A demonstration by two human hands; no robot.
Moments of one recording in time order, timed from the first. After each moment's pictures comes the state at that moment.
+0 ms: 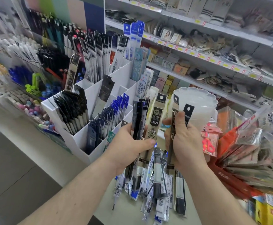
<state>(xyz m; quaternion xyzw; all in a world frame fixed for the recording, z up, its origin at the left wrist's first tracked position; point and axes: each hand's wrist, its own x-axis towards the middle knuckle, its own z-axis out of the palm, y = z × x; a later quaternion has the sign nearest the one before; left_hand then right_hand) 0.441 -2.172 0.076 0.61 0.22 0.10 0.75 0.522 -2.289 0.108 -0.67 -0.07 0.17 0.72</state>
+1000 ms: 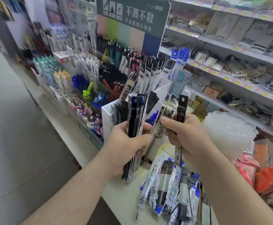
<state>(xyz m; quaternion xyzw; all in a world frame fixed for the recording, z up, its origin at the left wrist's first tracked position) 0.363 -2.120 0.122 0.58 0.26 0.25 0.73 0.509 -2.214 0.148 -0.66 -0.27 0.33 0.62</state>
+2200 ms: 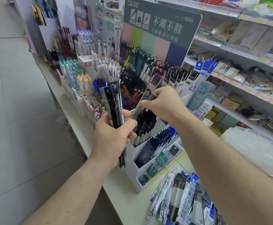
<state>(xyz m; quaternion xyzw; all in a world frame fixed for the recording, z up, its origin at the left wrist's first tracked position) 0.340 -2.074 0.132 0.52 0.36 0.45 0.63 0.502 -2.082 0.182 -0.80 -0.46 0.14 0.35</state>
